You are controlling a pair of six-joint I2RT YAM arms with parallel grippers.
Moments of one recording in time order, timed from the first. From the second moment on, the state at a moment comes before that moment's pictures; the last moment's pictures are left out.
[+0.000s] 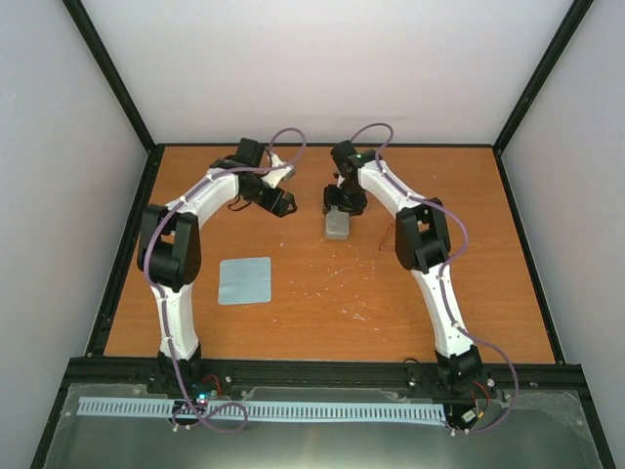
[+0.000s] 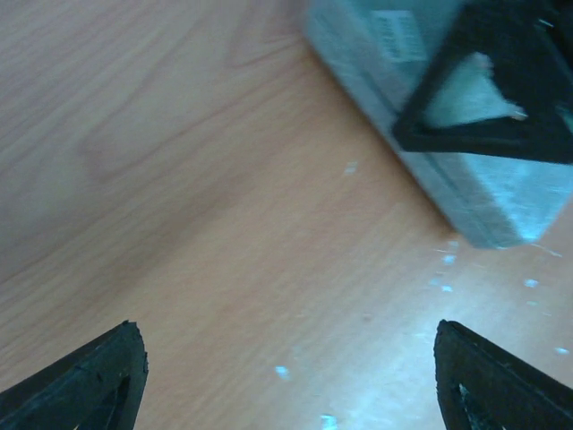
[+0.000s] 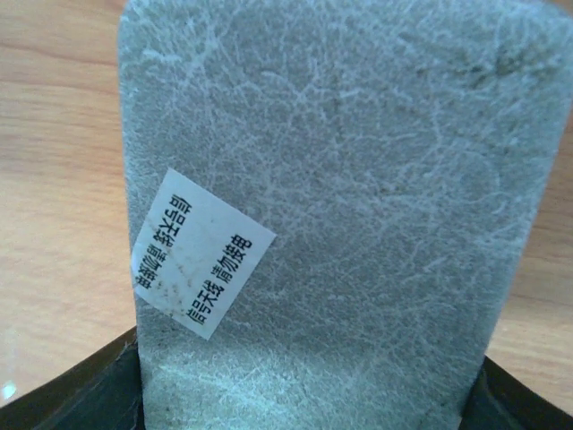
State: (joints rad) left arm -0.26 2.04 1.65 -0.71 0.39 0.28; right arm 0.45 2.50 2.25 -1.11 -0.18 0.43
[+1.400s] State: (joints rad) left arm -0.34 1.96 1.61 -0.77 0.38 0.35; right arm 0.52 2.45 2.20 -0.97 -0.13 1.10
